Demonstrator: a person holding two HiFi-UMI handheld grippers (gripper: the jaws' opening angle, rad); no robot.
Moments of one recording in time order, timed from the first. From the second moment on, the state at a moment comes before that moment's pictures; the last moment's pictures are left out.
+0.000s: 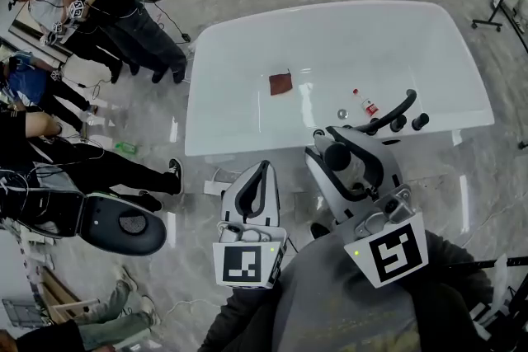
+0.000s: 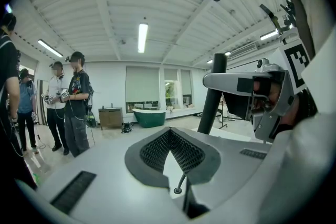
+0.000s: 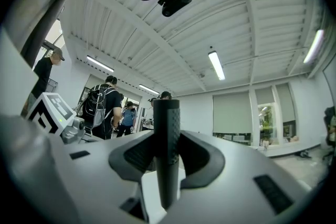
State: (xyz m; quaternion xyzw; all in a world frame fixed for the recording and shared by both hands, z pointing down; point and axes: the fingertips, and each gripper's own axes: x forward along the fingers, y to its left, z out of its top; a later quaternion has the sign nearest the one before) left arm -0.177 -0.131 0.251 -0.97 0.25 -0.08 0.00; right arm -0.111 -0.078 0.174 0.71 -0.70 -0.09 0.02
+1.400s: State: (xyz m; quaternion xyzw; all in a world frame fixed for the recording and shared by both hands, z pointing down) left arm -0.153 -0.118 0.240 -0.96 0.26 -0.07 0.01; right arm -0.090 -0.076 0.178 0.68 -0.72 -0.07 0.01
